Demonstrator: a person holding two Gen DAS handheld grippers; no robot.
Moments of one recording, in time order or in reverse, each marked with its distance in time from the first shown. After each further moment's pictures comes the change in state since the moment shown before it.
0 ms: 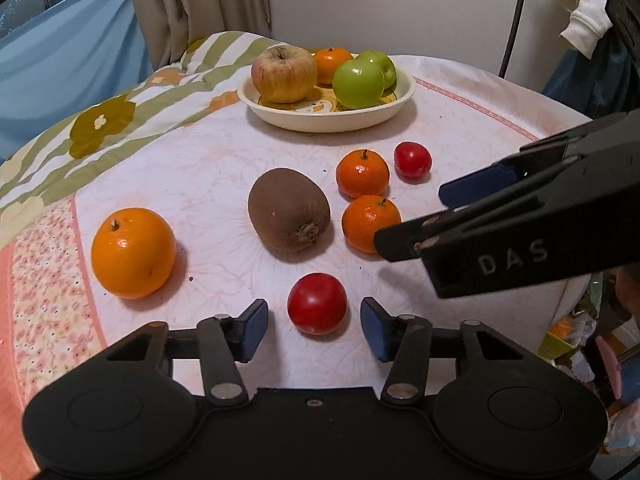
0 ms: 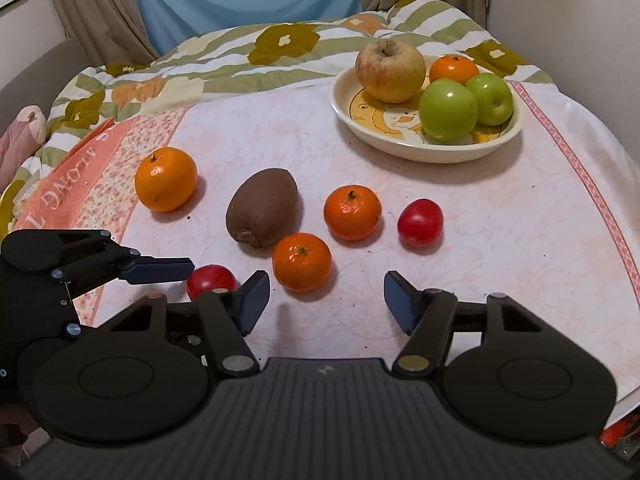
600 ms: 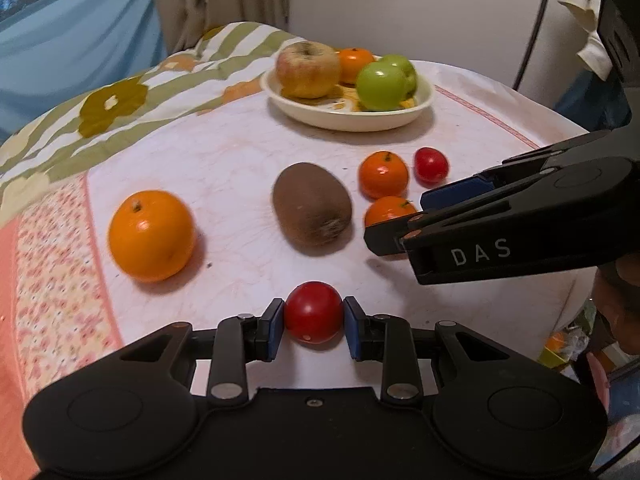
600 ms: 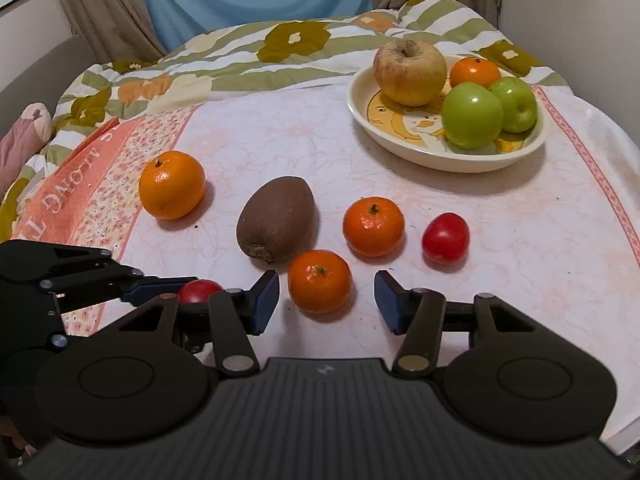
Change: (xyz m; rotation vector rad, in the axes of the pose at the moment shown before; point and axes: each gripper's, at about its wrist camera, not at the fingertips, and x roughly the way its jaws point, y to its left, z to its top) left arm -0.003 0.016 0.000 -0.076 0.017 0.003; right arm 0.019 0.008 0.012 -0.018 0.010 0.028
